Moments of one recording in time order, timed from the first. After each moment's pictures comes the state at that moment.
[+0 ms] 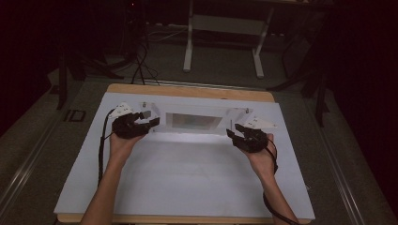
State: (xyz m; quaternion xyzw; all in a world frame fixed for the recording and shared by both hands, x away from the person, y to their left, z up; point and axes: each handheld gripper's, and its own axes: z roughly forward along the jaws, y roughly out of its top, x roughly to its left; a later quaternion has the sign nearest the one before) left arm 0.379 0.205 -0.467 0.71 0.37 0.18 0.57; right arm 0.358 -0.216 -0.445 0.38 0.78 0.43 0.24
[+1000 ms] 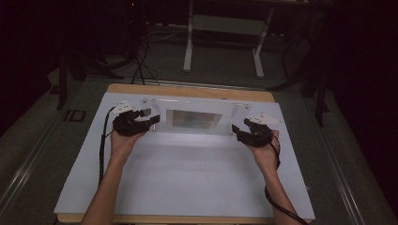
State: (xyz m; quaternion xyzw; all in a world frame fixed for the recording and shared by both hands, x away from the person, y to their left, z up) left arm 0.386 0.204 -0.465 0.71 0.38 0.18 0.56; right arm 0.384 -0.235 -0.456 0.39 0.76 0.45 0.26
